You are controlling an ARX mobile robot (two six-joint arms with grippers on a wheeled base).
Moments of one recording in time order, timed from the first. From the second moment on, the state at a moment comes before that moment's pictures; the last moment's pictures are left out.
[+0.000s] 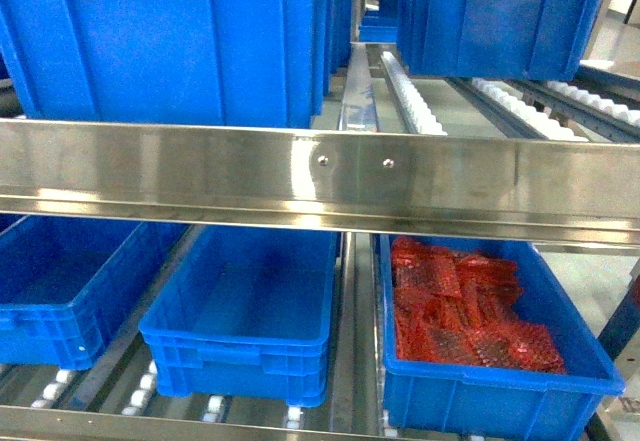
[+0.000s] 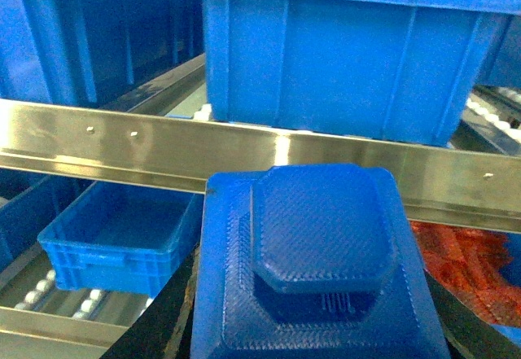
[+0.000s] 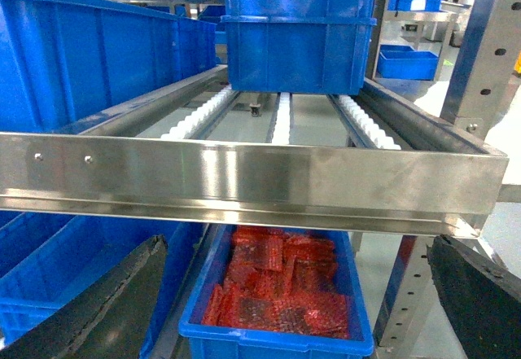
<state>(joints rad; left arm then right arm) -0.23 0.22 0.27 -0.17 -0.30 -0.05 0.00 0.01 0.01 0.00 0.00 0.00</state>
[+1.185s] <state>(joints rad) -0.23 0.22 0.27 -0.17 -0.29 -0.05 0.00 0.01 0.01 -0.01 0.00 0.00</state>
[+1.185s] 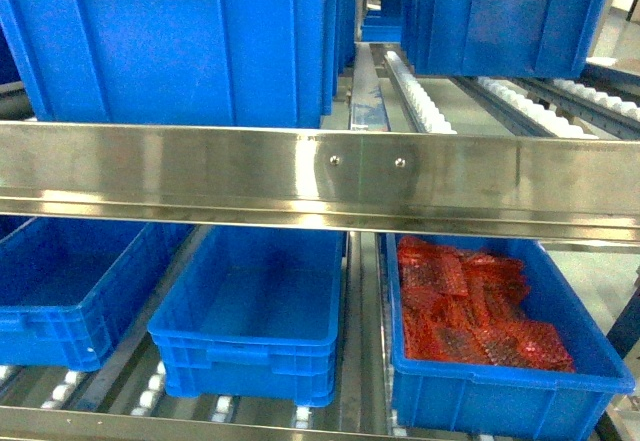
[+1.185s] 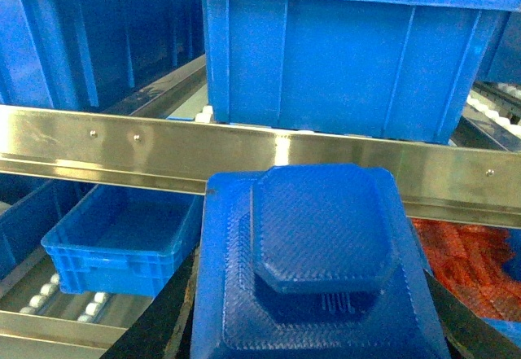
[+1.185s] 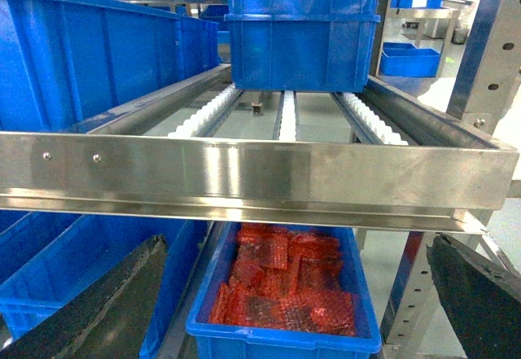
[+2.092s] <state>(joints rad) -0.23 0.22 0.27 -0.17 -0.29 -0.05 0.00 0.01 0.01 0.00 0.00 0.00</state>
